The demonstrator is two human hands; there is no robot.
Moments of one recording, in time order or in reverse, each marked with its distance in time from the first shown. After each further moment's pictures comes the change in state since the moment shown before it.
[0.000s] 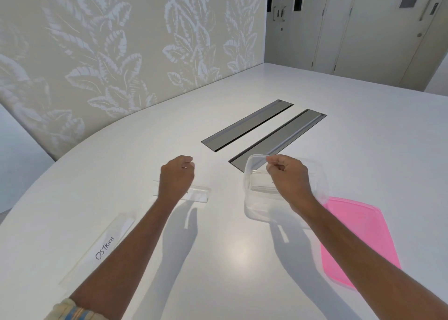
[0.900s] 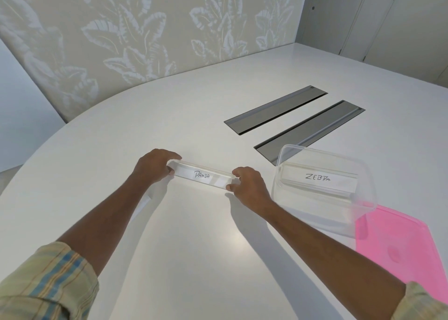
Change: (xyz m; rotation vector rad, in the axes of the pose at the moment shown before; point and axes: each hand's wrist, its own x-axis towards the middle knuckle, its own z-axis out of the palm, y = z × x) left_hand 0.080 -0.147 -0.074 0.673 -0.396 0.098; right_hand -0.013 0.033 0.182 -0.445 -0.480 -0.081
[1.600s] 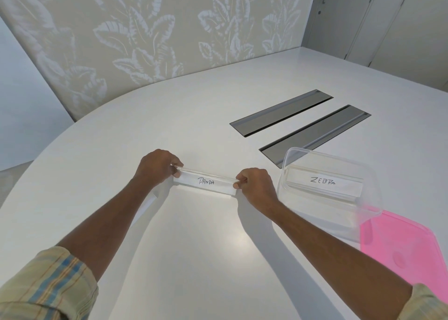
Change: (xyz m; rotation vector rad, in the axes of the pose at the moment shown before) left_hand -0.023 0.009 -0.017 -0.039 0.042 -0.049; right_hand 0.000 -0.005 -0.007 -0.073 0.066 -0.052
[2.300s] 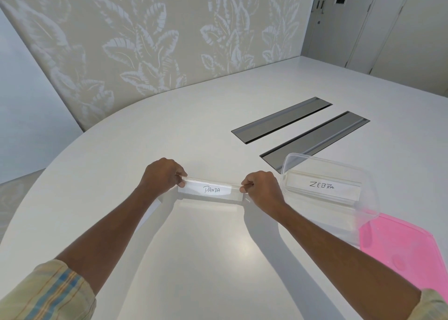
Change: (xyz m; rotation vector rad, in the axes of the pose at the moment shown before) left_hand -0.026 0.018 -0.016 0.042 -0.051 -0.012; right_hand -0.011 -0.003 -0.026 0.018 -0.015 -0.009
